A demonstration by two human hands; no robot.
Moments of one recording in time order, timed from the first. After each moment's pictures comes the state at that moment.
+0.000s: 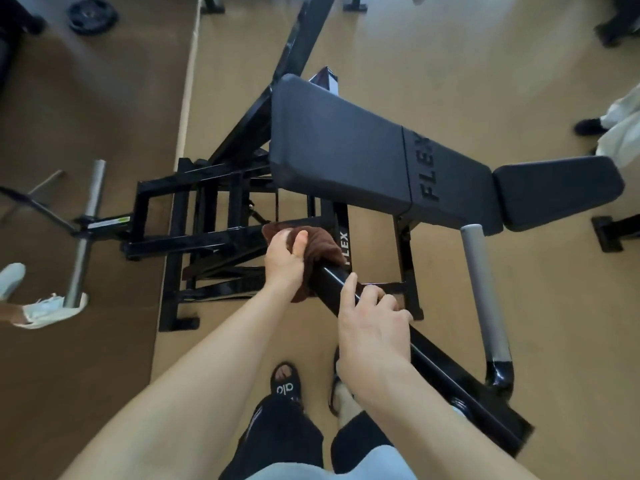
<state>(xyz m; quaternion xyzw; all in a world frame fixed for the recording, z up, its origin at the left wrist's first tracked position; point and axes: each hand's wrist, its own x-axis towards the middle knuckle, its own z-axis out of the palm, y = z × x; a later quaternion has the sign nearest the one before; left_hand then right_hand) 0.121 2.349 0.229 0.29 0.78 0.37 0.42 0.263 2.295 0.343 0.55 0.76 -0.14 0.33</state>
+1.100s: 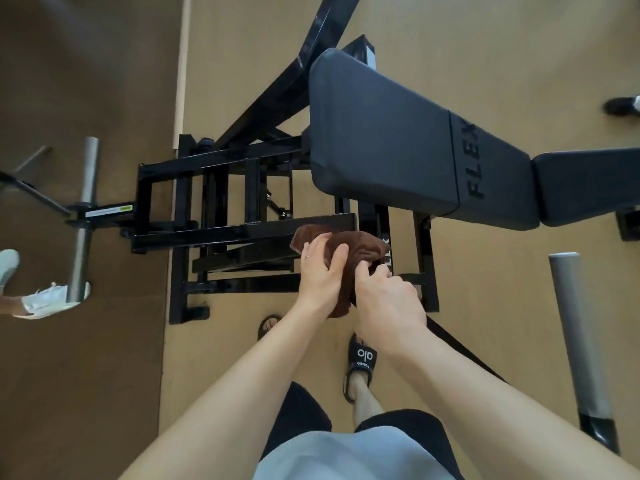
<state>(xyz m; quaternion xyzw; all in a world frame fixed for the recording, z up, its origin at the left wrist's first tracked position) 0.081 2.359 0.177 0.33 0.73 0.35 0.48 0.189 2.362 0.276 0.54 0.79 -0.16 0.25</state>
